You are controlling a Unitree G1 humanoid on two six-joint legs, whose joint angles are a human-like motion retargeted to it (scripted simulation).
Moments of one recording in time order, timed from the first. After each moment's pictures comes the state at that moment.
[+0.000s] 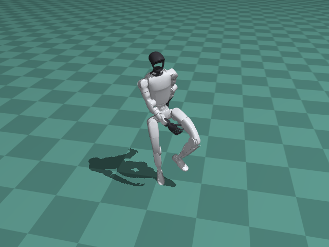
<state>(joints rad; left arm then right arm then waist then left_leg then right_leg) 0.33 0.09 0.38 1.70 0.14 0.19 -0.23 -0.51 0.05 0.29 1.02 -0.27 -0.09 0.23 0.18 -0.08 0.17 -0.98 0.35 0.50 1.65 -0.27 0.25 -0.09 -0.13 -0.13 0.20 -0.01 0.00</state>
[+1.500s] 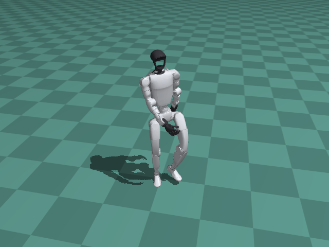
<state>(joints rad) 0.23 0.09 0.38 1.68 0.02 0.16 -0.14 -0.28 0.06 0.30 1.04 -0.30 -0.07 0.28 0.12 -0.10 0.00 -0.35 -0.02 0.48 0.70 -0.10 0.11 -0.05 -0.21 -0.21 0.18 0.00 0.07</state>
